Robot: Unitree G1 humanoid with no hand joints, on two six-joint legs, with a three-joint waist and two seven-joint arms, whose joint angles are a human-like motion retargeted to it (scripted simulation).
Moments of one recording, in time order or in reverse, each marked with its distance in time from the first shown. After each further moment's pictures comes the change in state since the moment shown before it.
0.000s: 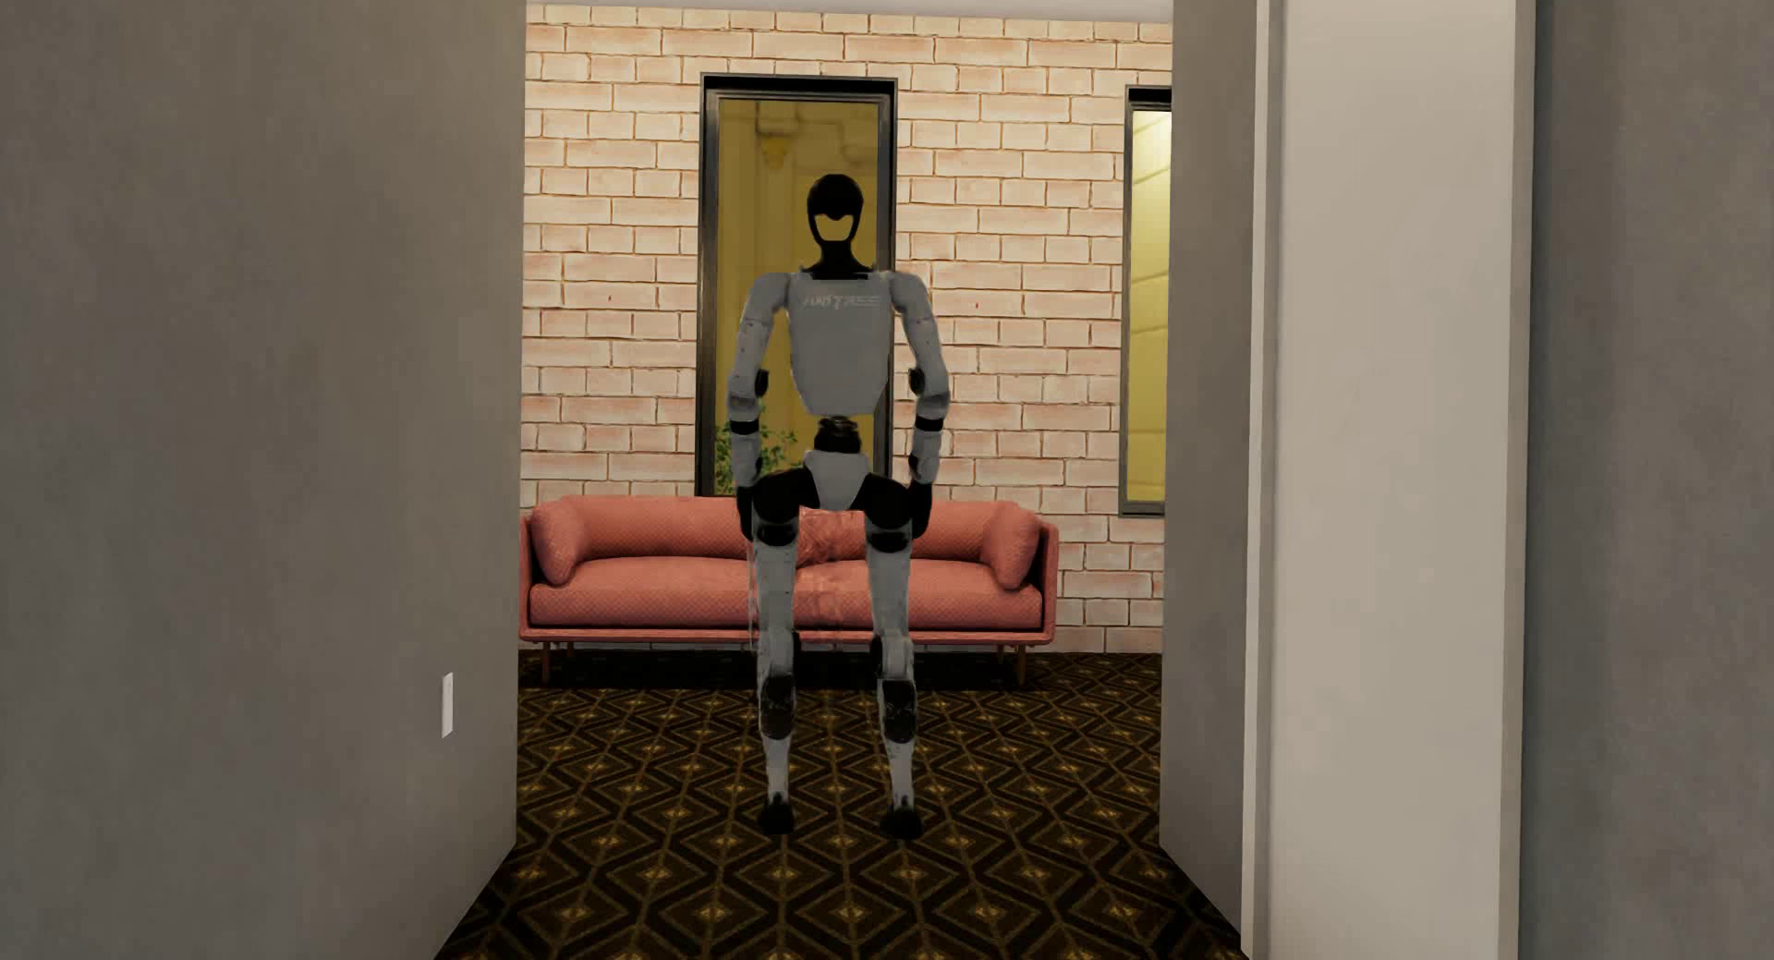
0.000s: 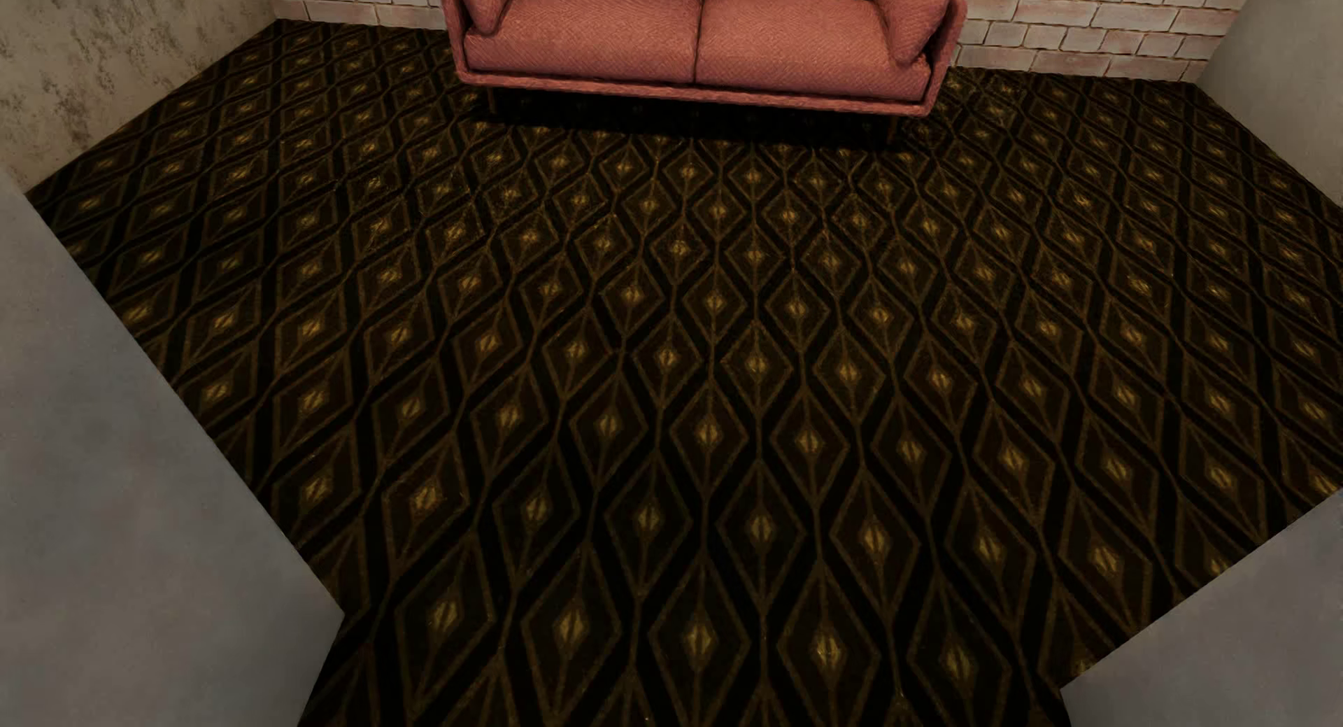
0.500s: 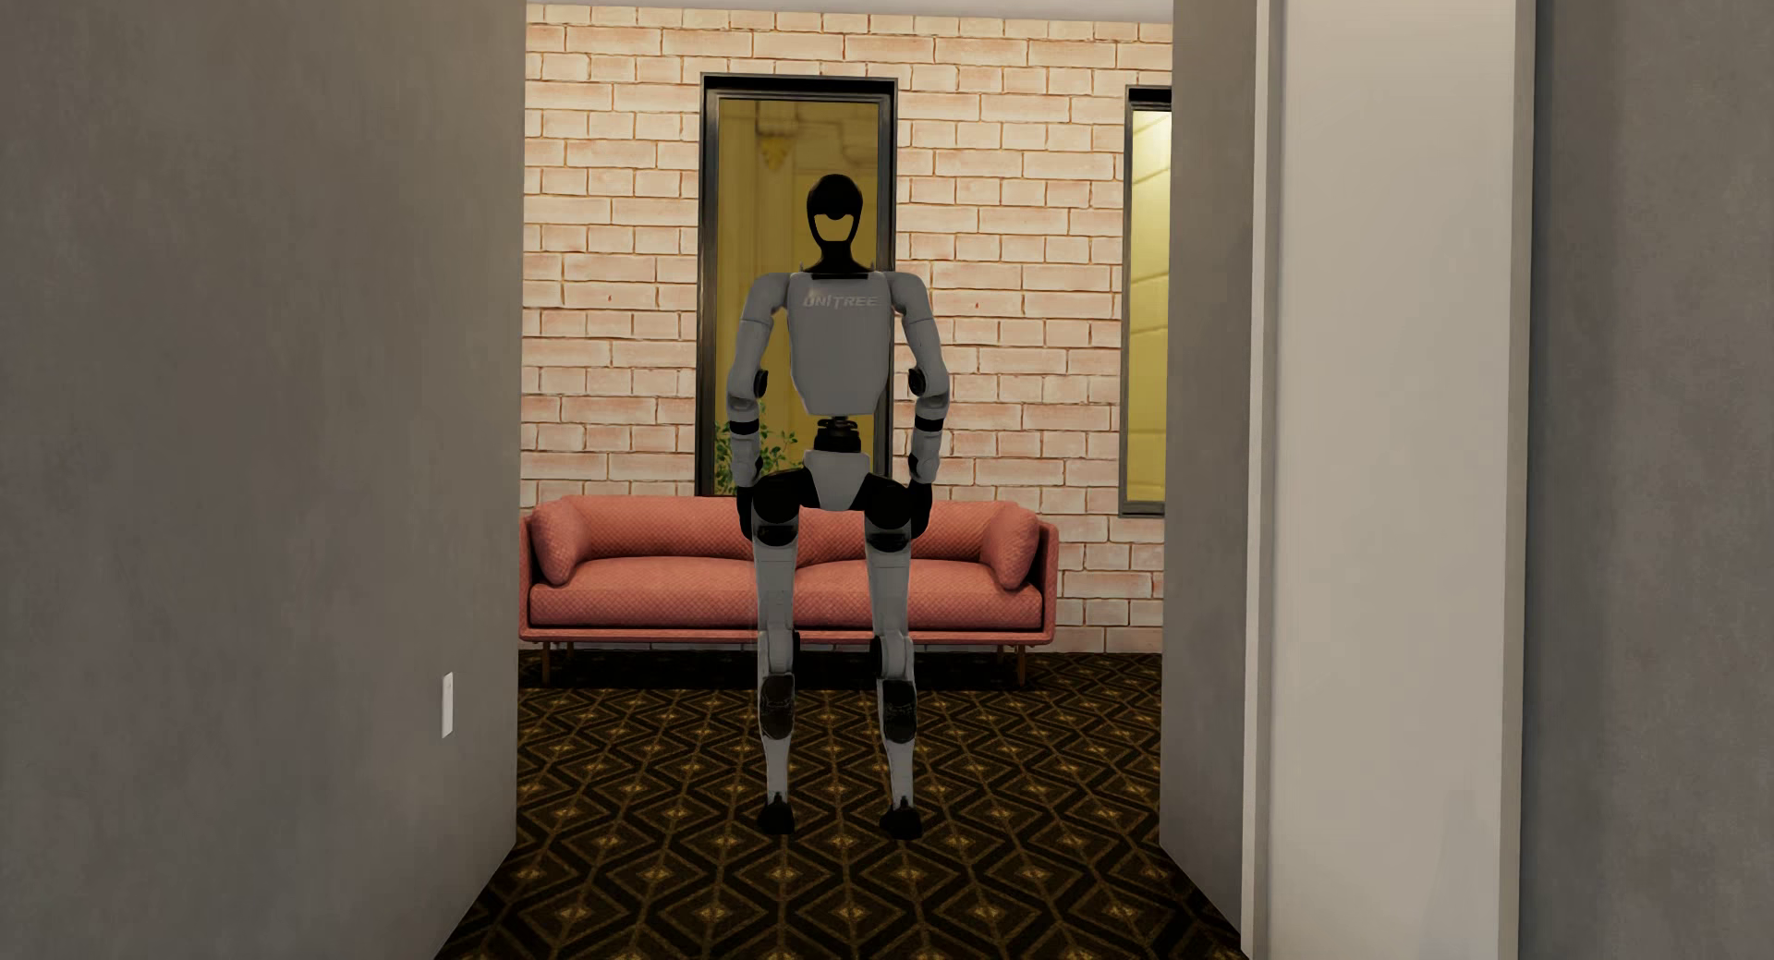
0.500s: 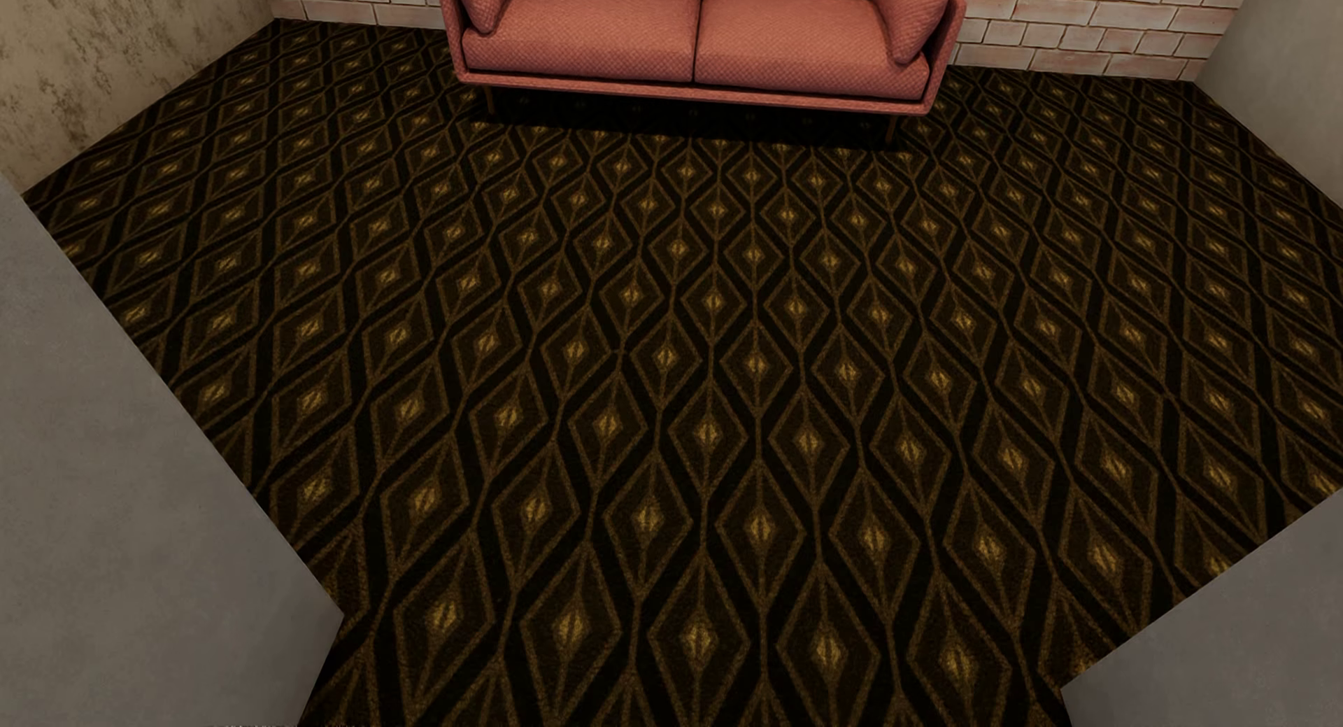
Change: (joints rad) body -0.001 0.000 -0.001 -0.002 -0.002 -0.001 0.000 0.000 -0.001 0.003 0.000 -0.007 -0.007 -0.002 -0.004 0.003 -0.004 0.000 0.000 -0.007 0.004 -0.001 -0.004 0.000 0.000 0.000 0.000 0.000 0.000
